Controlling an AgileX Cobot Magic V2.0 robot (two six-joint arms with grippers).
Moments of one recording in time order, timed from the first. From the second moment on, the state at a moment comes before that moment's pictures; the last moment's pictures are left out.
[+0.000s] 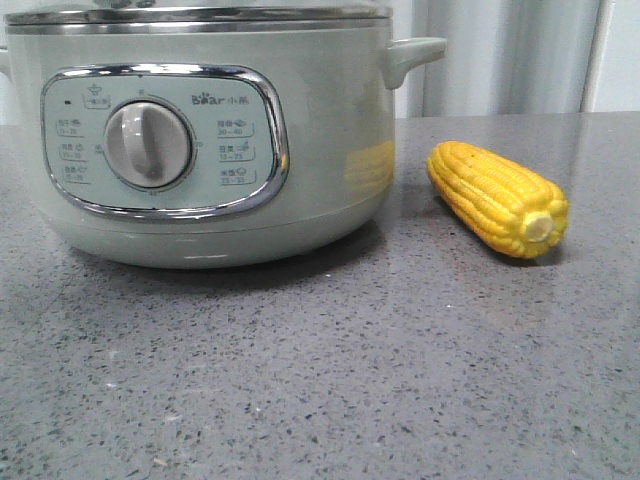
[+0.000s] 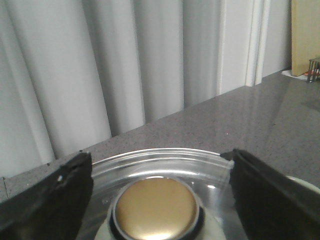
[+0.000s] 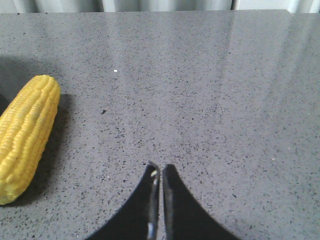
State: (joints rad) left arm -0.60 1.37 -0.92 0.10 -0.30 -0.07; right arm -0.05 0.54 -0.30 0.09 0.15 -0.14
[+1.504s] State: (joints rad) left arm -0.48 1.12 -0.92 0.09 -0.08 -0.07; right arm -0.05 0.54 -0.30 0.09 0.14 -0.14
